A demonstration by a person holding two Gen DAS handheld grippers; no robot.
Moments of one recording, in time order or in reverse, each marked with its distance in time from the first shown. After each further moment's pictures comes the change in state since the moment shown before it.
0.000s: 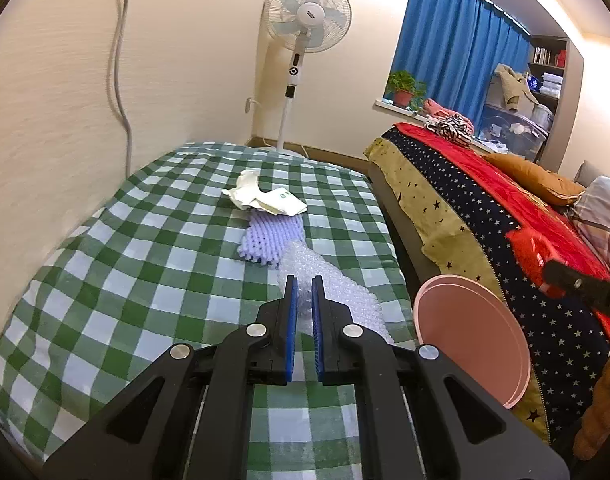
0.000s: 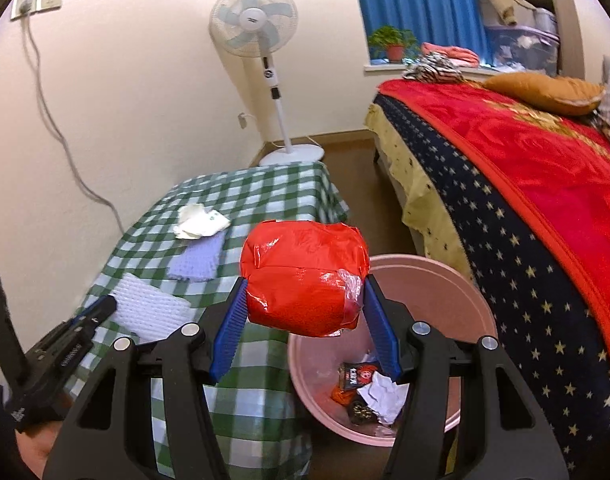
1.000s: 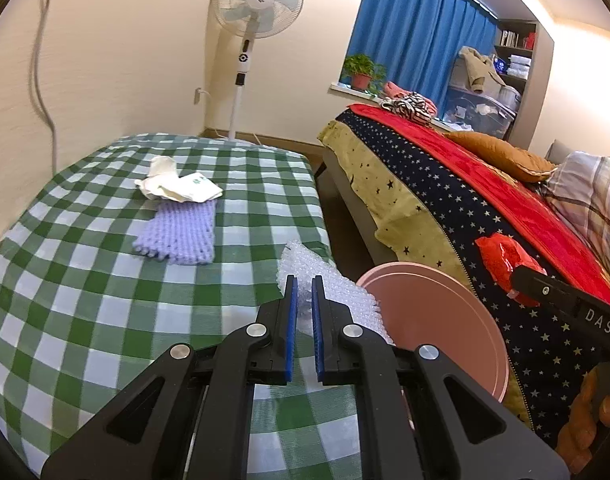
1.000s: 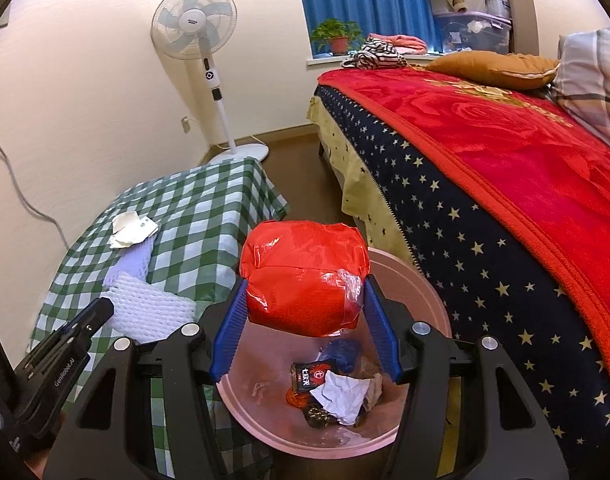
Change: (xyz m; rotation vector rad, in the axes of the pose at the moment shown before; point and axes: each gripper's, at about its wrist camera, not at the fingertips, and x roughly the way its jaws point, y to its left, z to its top) left arm 0.047 -0.073 -0.013 0.058 0.035 -0.126; right arm 0.019 -0.053 -0.010 0.089 -0.001 -0.160
